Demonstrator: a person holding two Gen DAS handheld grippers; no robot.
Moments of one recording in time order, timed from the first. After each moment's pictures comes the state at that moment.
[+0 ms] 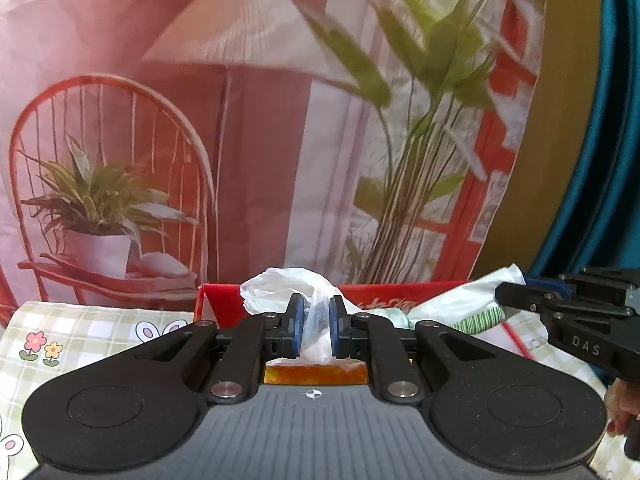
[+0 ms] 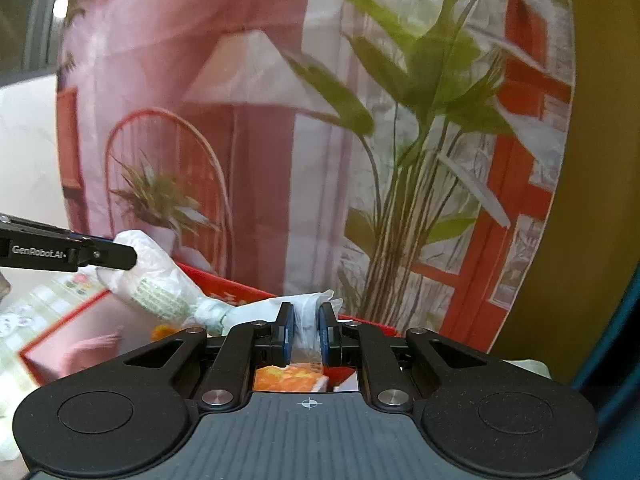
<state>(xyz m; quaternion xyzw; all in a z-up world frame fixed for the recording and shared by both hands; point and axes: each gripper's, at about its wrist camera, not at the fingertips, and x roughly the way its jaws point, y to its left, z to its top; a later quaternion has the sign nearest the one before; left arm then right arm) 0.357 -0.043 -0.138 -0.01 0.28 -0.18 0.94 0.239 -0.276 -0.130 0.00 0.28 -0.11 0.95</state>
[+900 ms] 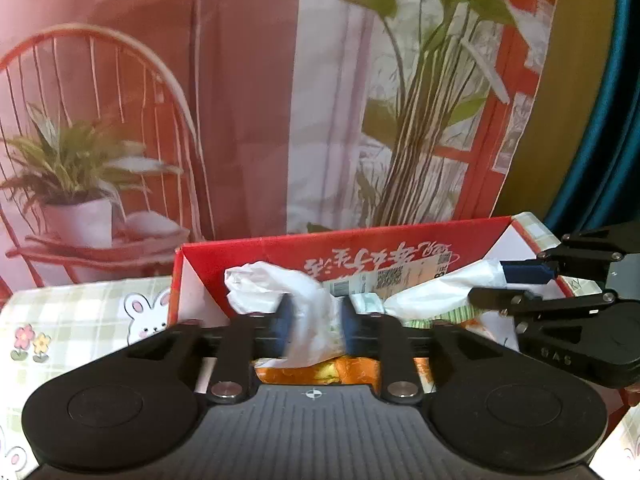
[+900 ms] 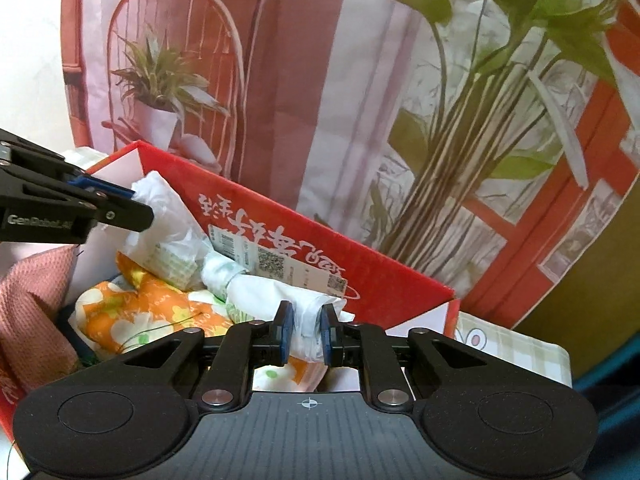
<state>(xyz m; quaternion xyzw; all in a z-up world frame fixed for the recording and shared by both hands) 0.402 -0.058 -0.170 0.05 0.36 -0.18 0.91 0.310 -0.272 -0.185 -0.04 0.42 -0.08 0.90</state>
